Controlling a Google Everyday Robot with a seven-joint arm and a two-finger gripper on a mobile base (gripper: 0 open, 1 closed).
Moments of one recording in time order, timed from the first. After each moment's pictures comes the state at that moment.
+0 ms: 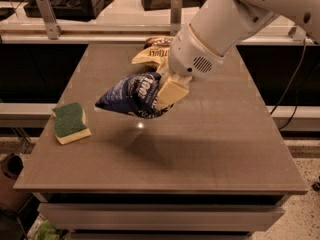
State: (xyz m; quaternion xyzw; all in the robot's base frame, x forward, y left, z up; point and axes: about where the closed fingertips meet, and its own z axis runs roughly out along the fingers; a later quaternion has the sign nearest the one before) arm 0.471 0.002 0.939 -0.69 0.66 0.20 0.22
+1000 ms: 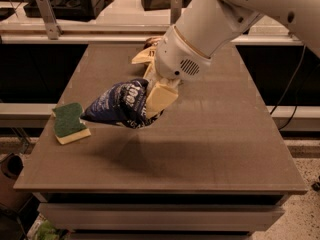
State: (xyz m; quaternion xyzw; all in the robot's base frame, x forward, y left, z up) arm 0.453 0.027 0.940 -0.71 0.64 0.22 0.21
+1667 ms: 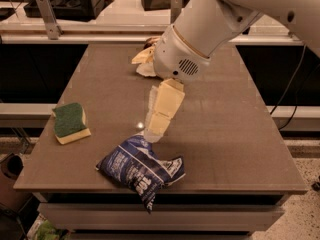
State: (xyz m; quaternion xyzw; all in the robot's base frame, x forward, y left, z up) arm 0.452 0.030 0.941 -0.71 0.64 0.22 0.21
